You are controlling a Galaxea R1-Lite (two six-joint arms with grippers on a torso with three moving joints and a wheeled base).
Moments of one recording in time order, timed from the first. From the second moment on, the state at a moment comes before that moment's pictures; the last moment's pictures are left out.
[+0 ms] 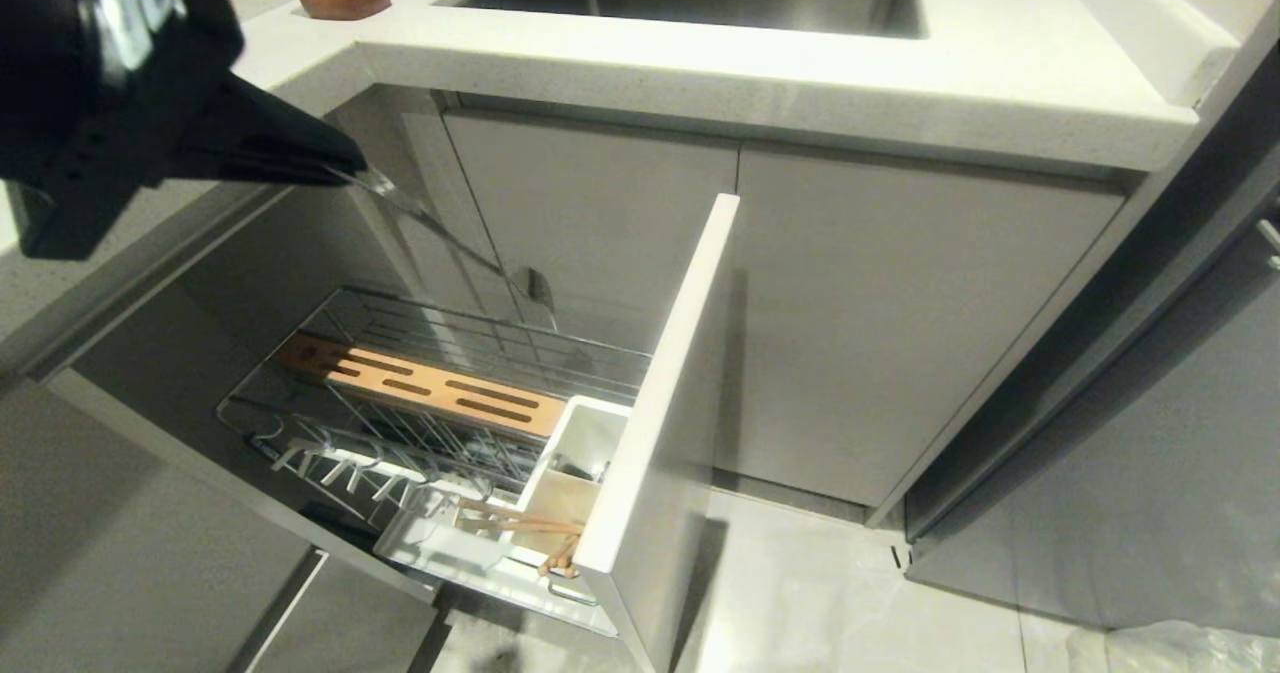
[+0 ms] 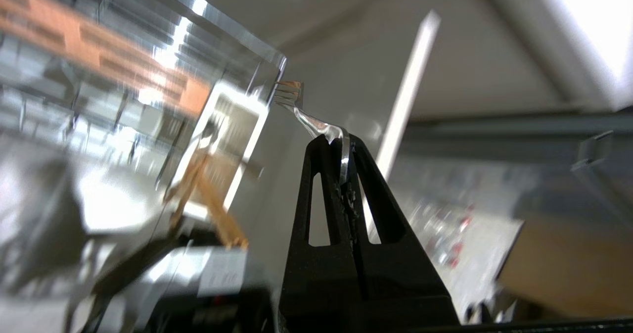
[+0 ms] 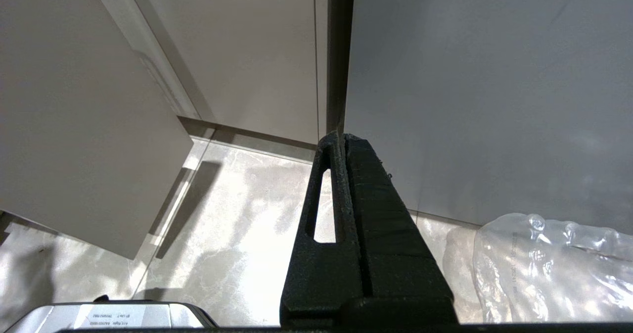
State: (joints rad) left arm -0.91 1.43 -1.94 0.97 0.54 -0.83; right arm -0.01 0.00 0.00 0.00 0.00 0.01
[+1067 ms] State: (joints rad) left arm -0.07 1.09 -1.76 0.27 0.50 -0.51; right arm -0.01 0.00 0.00 0.00 0.00 0.01
